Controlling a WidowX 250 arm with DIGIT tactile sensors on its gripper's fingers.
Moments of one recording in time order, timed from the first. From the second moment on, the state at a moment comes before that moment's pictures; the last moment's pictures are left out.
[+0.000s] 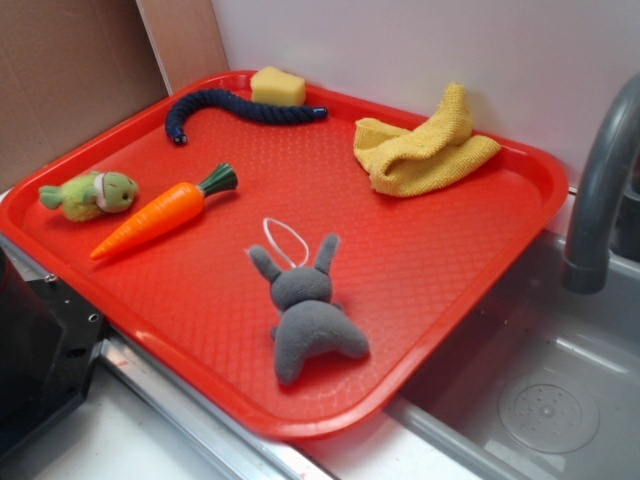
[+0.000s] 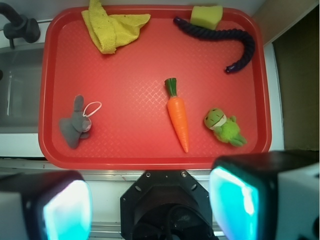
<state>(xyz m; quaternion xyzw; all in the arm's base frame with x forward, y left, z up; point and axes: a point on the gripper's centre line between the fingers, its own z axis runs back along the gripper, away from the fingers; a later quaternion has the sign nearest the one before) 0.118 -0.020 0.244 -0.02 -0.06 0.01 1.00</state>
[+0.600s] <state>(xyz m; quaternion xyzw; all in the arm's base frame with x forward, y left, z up) 0.138 -0.011 0.192 -0.04 -0.03 -0.04 1.00</state>
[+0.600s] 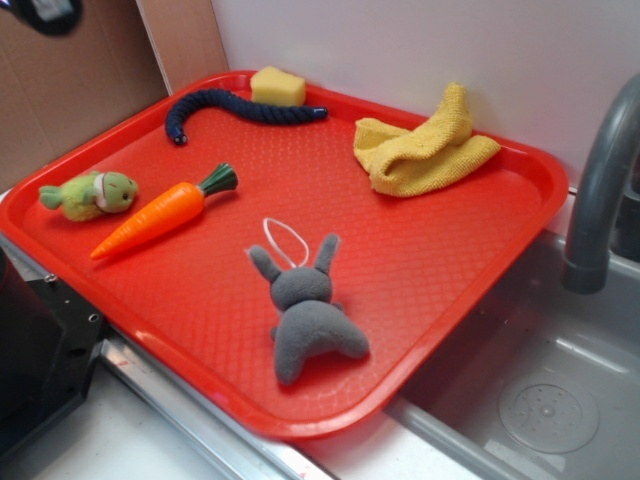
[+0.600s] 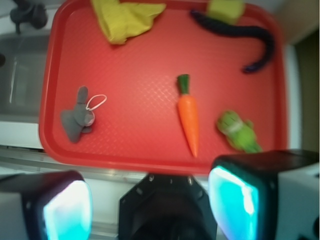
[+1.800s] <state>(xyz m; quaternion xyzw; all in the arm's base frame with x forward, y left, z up) 0.132 0.019 0.014 0.00 0.02 -0.10 0.99</state>
